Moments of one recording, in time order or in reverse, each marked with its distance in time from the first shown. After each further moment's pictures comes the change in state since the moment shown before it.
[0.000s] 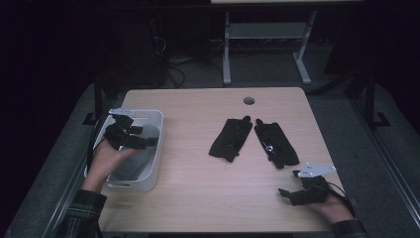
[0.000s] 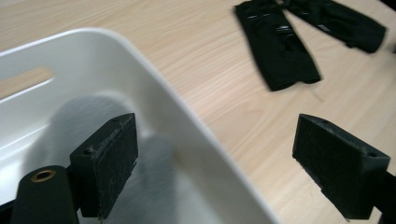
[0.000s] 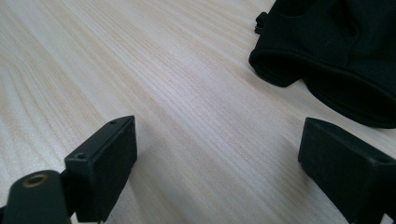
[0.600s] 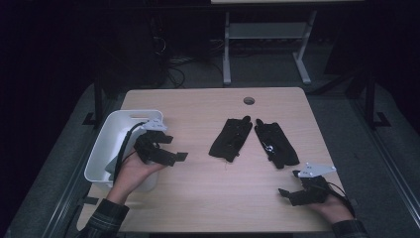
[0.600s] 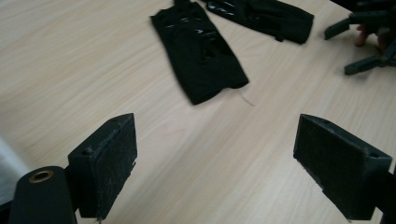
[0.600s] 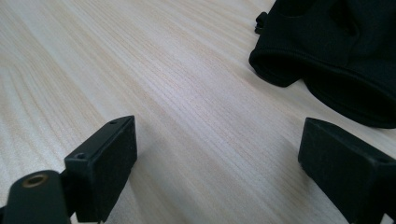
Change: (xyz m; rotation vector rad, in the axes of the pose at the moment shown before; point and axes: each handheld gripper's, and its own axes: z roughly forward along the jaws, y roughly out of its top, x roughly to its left) left arm -0.081 0.002 0.038 -0.020 -0.115 0.136; right arm 0.000 0.000 0.000 0.000 -0.001 0.000
